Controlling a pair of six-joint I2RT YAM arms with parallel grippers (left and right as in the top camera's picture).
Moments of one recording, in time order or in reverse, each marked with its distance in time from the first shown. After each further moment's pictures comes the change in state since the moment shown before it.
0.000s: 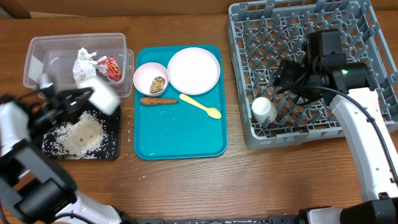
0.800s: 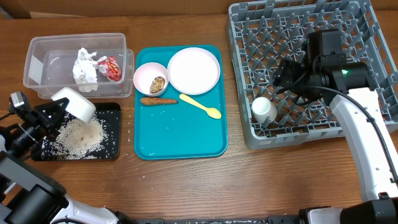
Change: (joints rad) left arm 0.271 0.000 -0.065 -0.017 0.012 0.030; right arm 0.000 0.000 0.000 0.005 0.000 0.000
